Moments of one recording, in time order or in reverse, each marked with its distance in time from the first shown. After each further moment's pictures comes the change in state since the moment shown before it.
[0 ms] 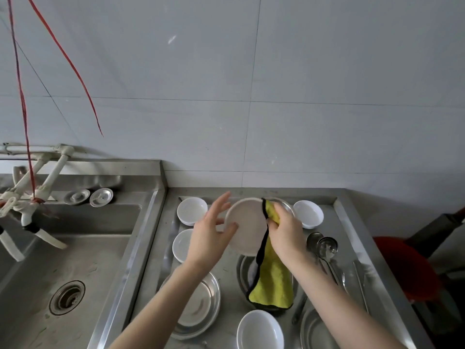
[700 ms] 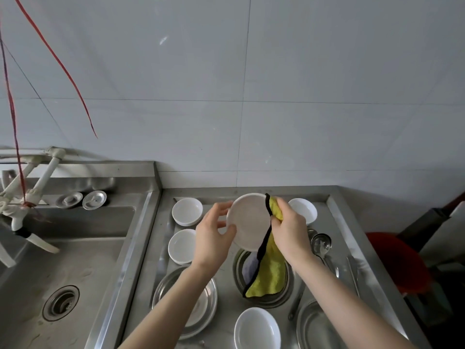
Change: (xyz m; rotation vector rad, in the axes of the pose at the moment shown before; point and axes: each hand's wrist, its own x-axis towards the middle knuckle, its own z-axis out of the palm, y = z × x) left_hand -0.004 -0.003 0.019 -0.129 0.071 0.049; right_hand 0.000 0.013 -0.009 -0.018 0.044 0.006
